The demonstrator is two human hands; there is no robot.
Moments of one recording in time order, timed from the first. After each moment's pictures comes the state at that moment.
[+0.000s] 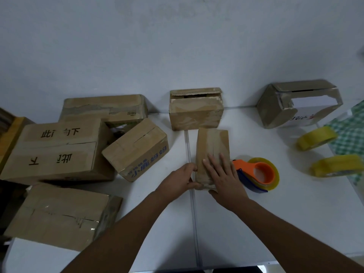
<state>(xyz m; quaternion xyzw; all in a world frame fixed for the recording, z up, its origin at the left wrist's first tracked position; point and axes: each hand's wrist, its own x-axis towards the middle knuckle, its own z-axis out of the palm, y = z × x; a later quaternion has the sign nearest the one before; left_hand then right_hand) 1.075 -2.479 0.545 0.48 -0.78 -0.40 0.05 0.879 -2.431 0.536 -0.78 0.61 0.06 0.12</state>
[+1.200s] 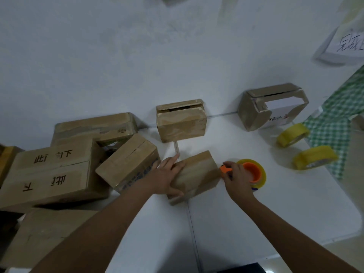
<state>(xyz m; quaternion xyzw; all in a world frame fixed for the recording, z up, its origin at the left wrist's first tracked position) 1.098 -2.523 0.578 0.38 -0.89 -0.18 -0.18 0.852 -2.418 0.577 -0.49 0.77 -0.31 0.26</state>
